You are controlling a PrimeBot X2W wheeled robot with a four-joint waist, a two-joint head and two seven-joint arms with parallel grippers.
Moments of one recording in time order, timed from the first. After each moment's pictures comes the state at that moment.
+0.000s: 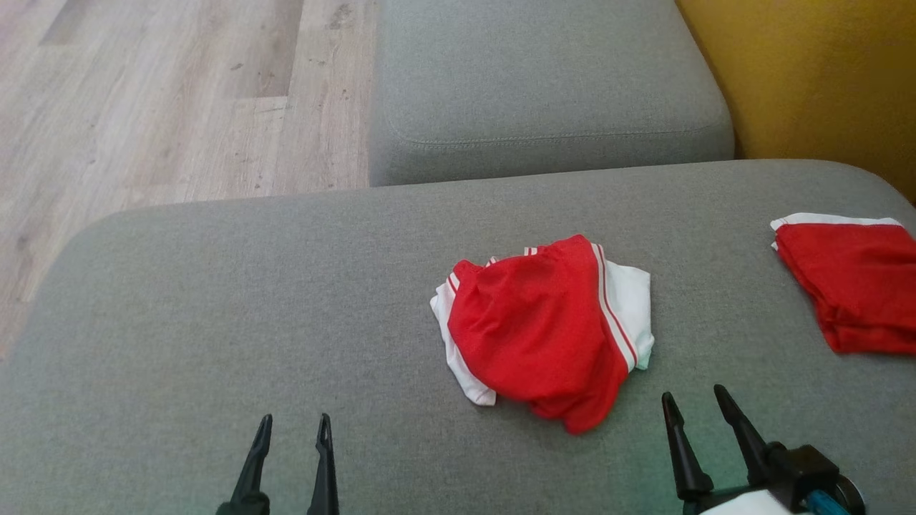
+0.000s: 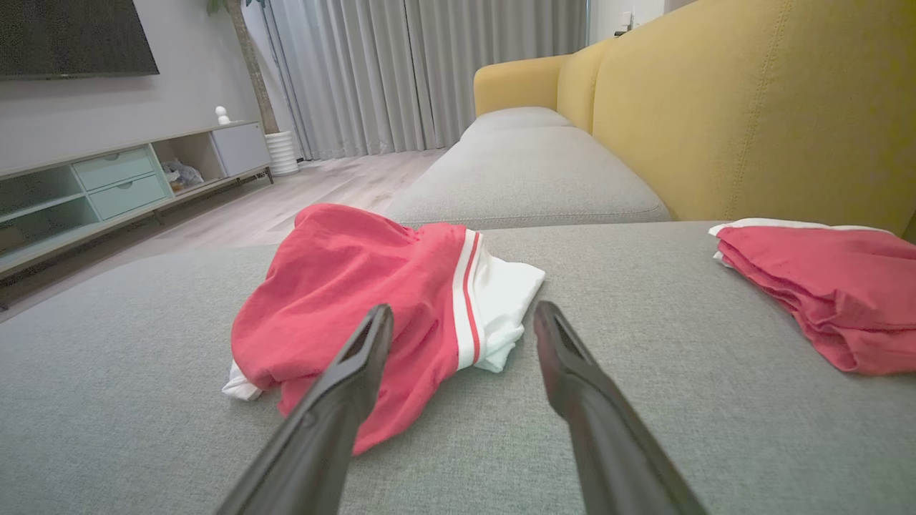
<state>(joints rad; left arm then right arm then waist) 0.19 0.05 -0.23 0.19 -0.13 0.10 -0.25 0.16 -0.06 0.10 0.28 0.11 0.13 -0.26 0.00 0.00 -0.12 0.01</state>
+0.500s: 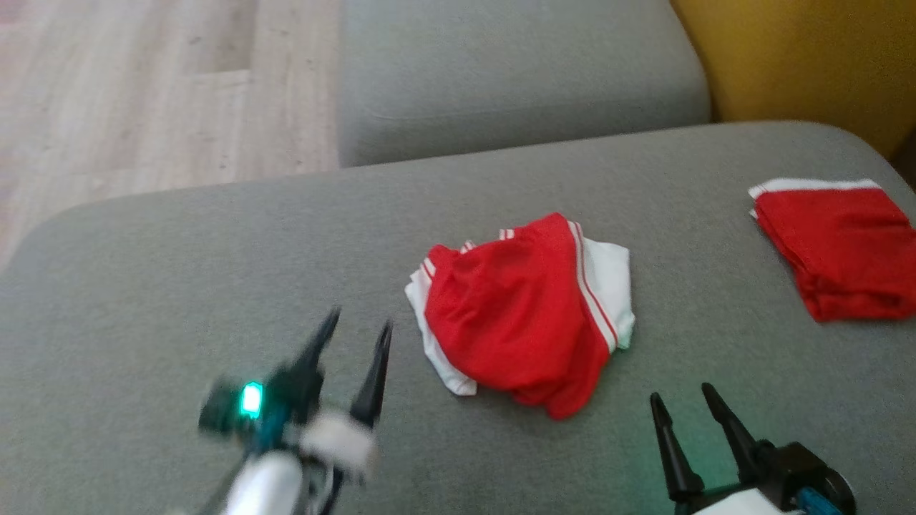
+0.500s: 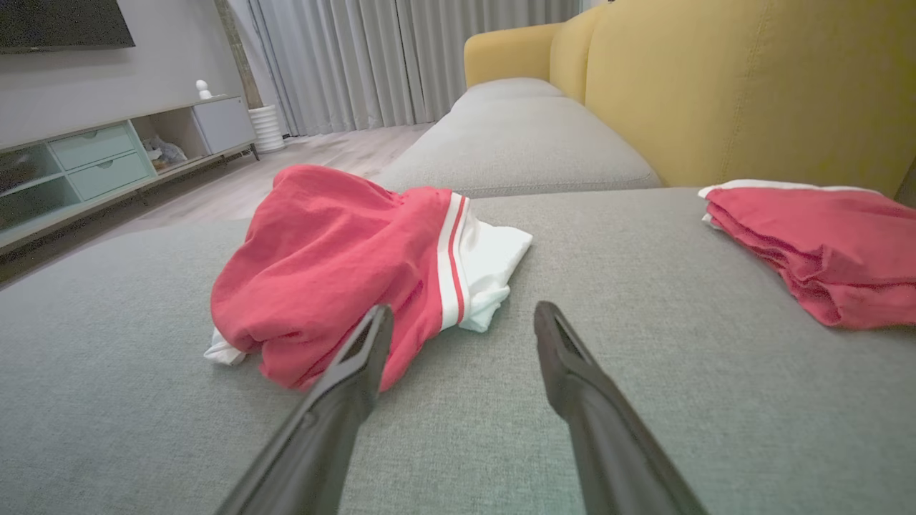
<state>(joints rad) -0.11 0.07 -0.33 0.39 -0.12 -0.04 -0.17 0.15 -0.08 0.14 0.28 0.12 0.13 -0.26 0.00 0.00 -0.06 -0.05</state>
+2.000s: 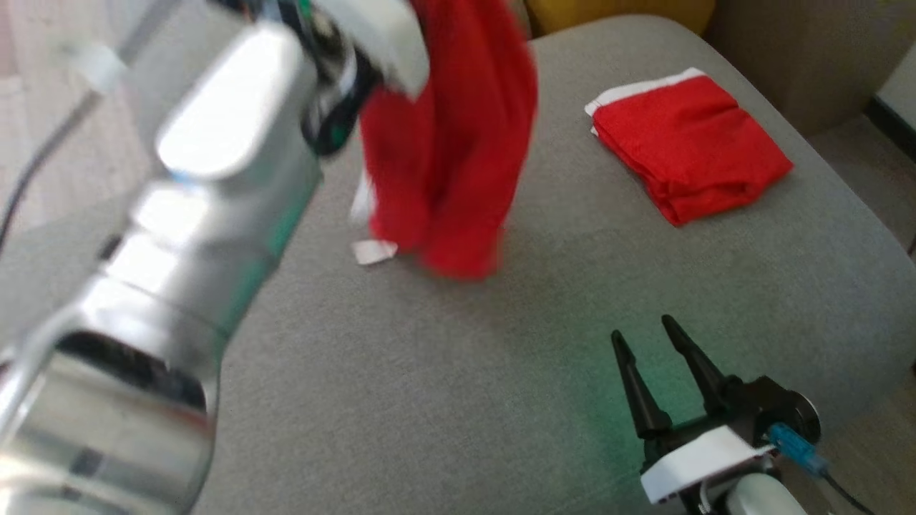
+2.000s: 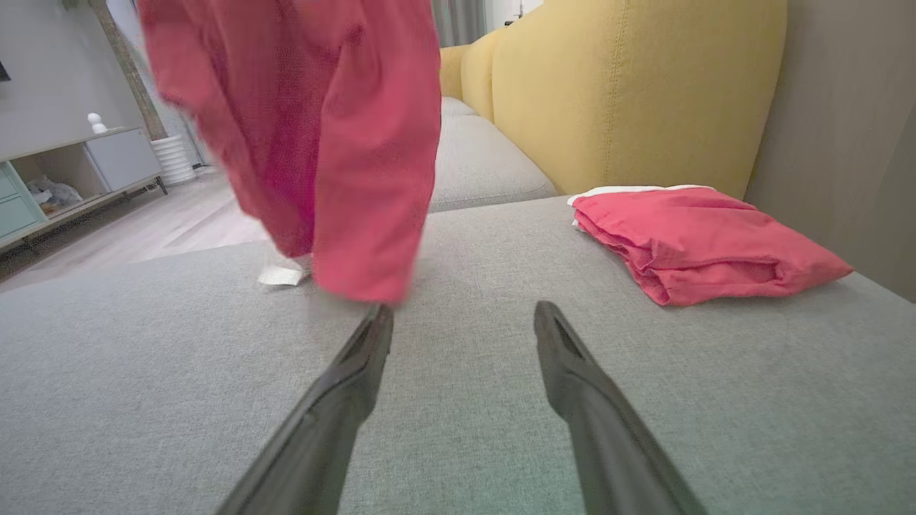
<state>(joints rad) -1.22 0.08 -0.74 0.79 -0.73 -0.13 0.00 -0.02 -0.10 0.26 0.30 0.16 0.13 -0.26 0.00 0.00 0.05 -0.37</state>
